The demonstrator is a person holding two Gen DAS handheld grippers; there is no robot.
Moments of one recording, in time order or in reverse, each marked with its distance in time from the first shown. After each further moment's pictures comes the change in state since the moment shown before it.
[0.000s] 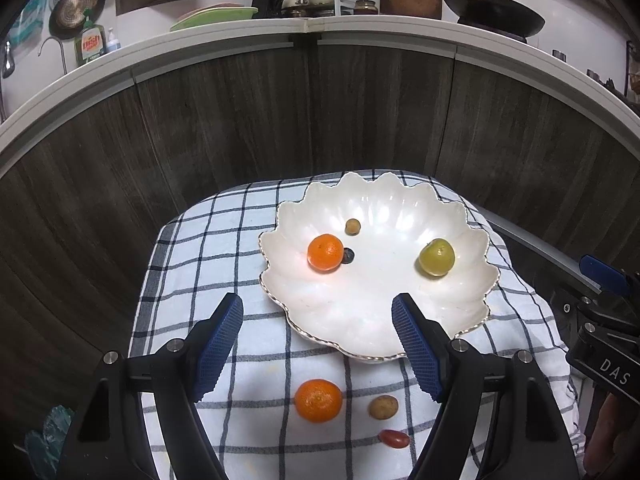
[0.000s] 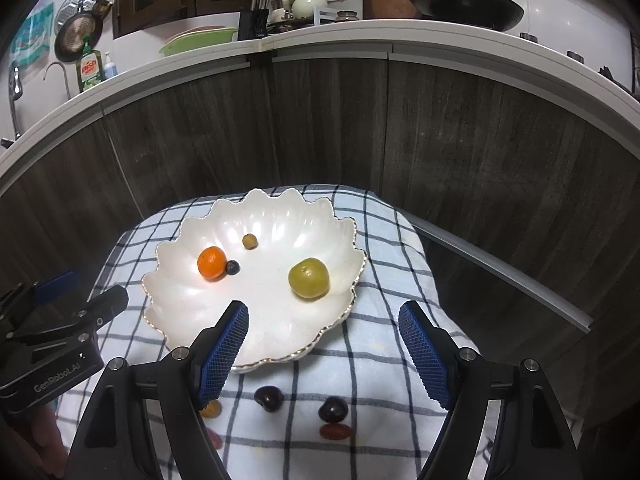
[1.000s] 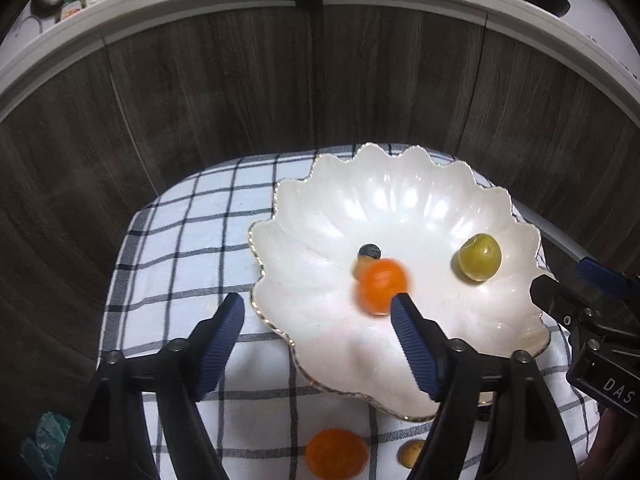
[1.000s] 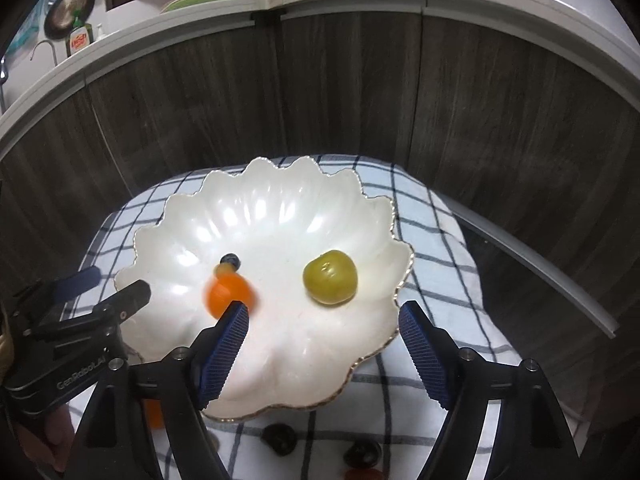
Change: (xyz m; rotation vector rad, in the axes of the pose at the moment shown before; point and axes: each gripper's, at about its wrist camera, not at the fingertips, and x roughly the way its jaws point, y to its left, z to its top) left arm 0.084 0.015 0.009 -0.014 0.079 -0.015; right arm 0.077 0.021 0.009 -0.011 0.101 0.021
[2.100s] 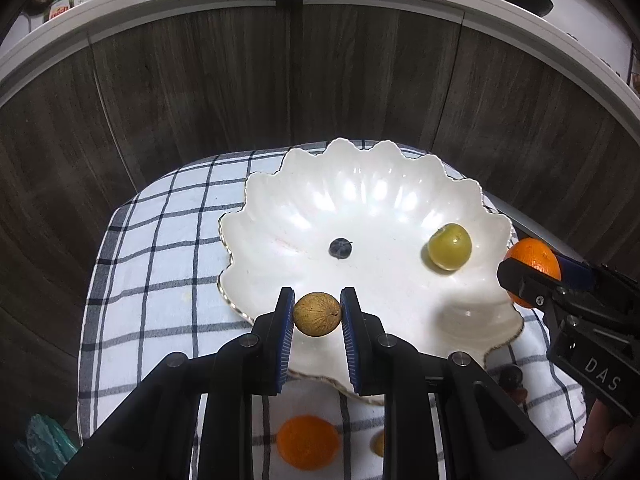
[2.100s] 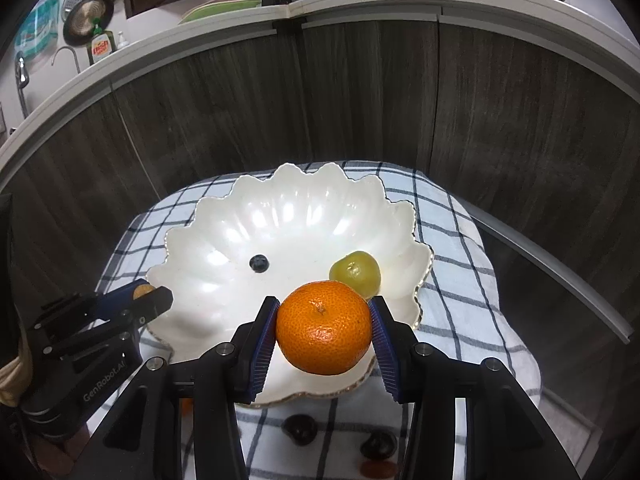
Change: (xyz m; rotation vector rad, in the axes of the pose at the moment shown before) left arm 0.001 -0.013 -0.006 0.012 0.010 -0.074; right arm -0.009 0.005 -0.004 -0.012 -0.015 0.091
